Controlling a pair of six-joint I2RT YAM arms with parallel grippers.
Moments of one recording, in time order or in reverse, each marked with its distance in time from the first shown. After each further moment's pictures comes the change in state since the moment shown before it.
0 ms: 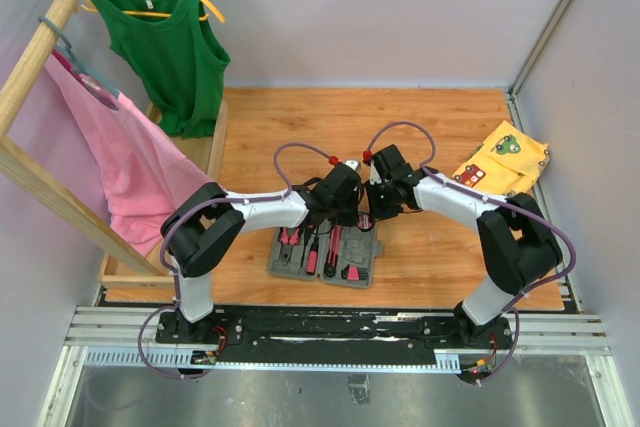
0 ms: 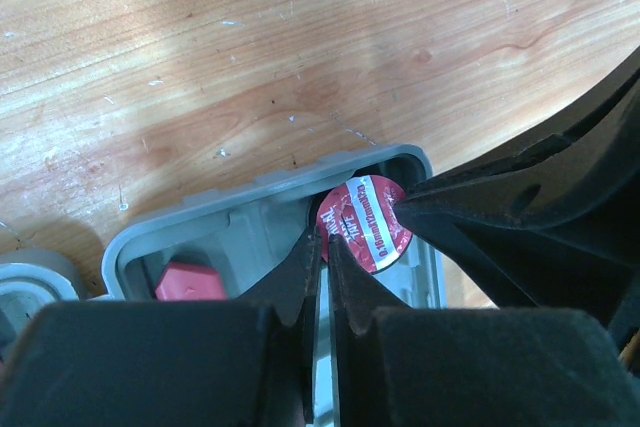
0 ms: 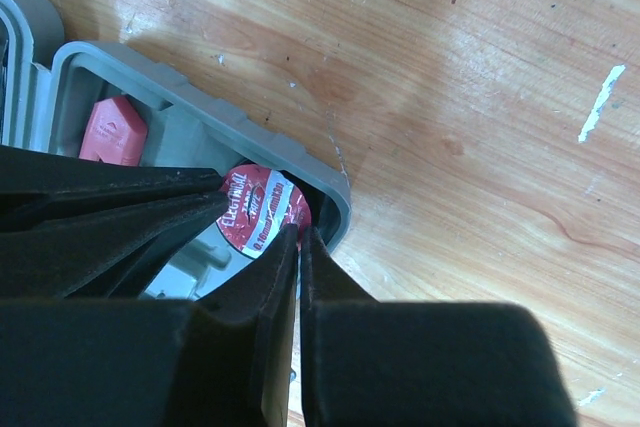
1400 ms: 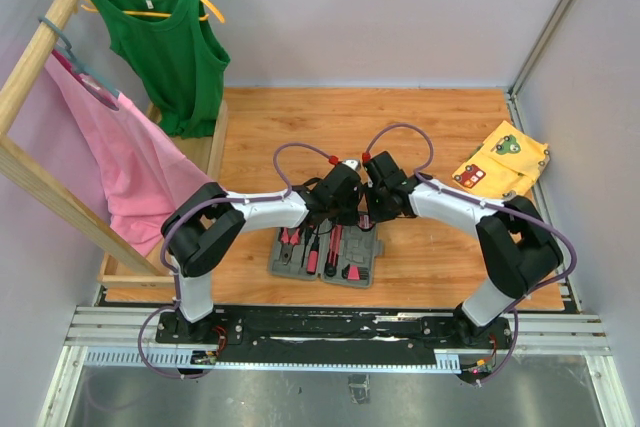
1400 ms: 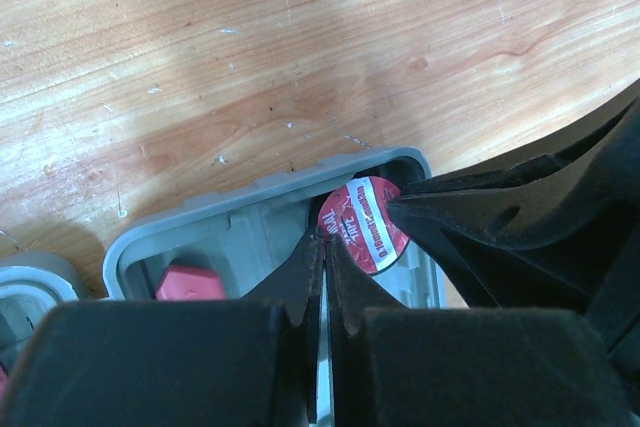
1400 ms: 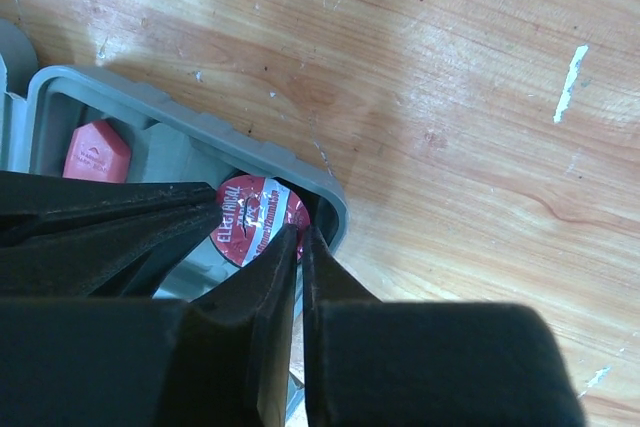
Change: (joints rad) left arm 0.001 0.004 -0.006 0.024 0.006 -0.001; right arm 0.068 -0.015 -0.038 0.048 0.147 0.086
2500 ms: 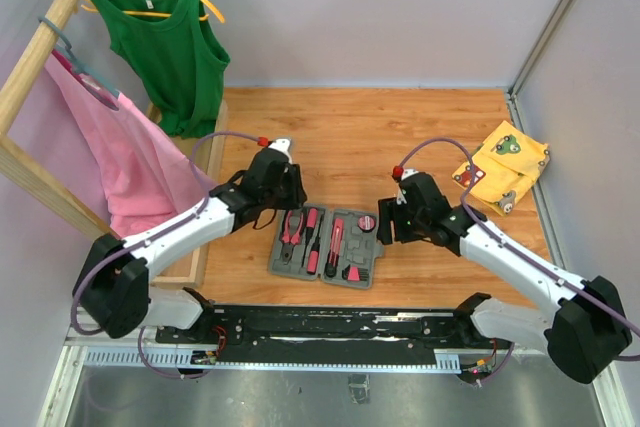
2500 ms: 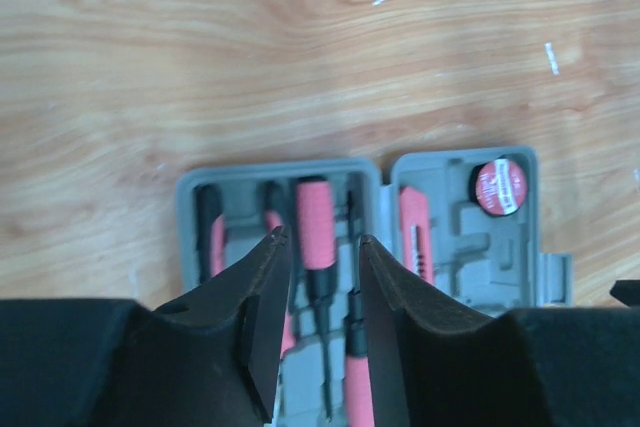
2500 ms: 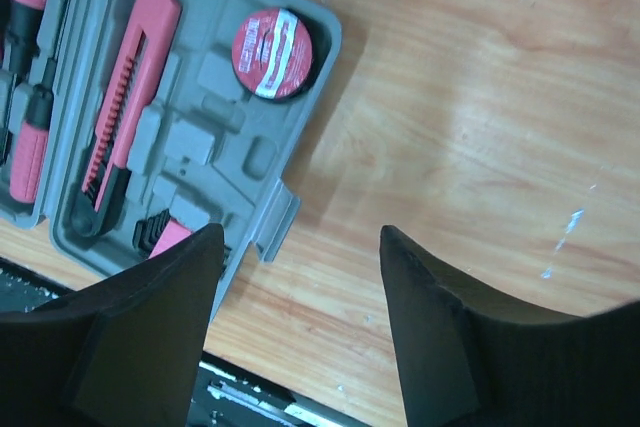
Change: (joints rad) left arm 0.227 -0.501 -0.212 -0.171 -0.064 0.140; right arm -0.004 -0.494 -0.209 -0.117 -0.013 0.024
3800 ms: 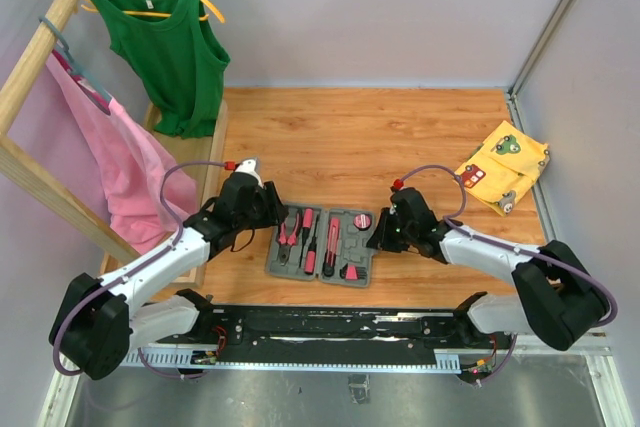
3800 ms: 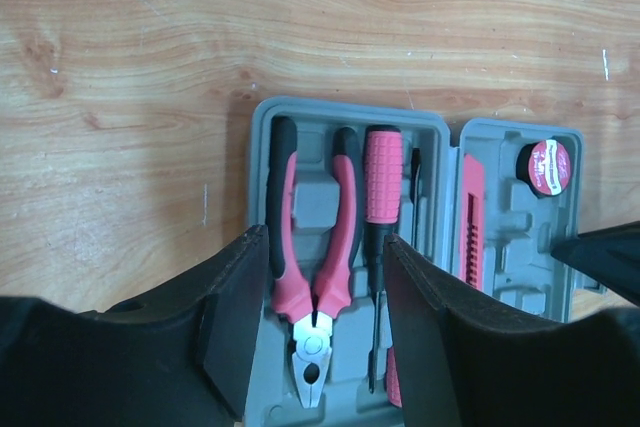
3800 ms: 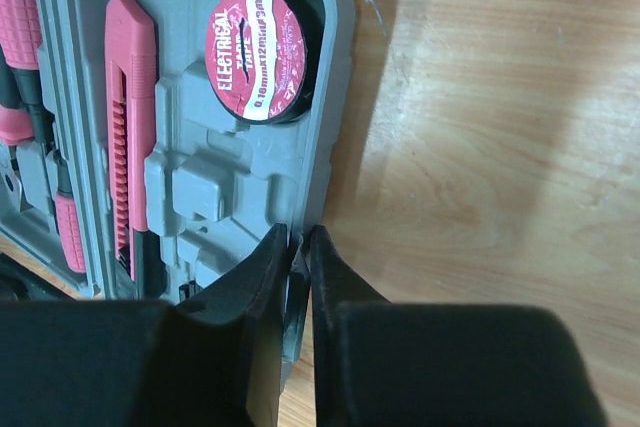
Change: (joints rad) left arm 0.134 -0.279 -0.325 0.072 0.023 -0.086; right arm 0.000 0.165 -0.246 0.445 -0.152 0.333
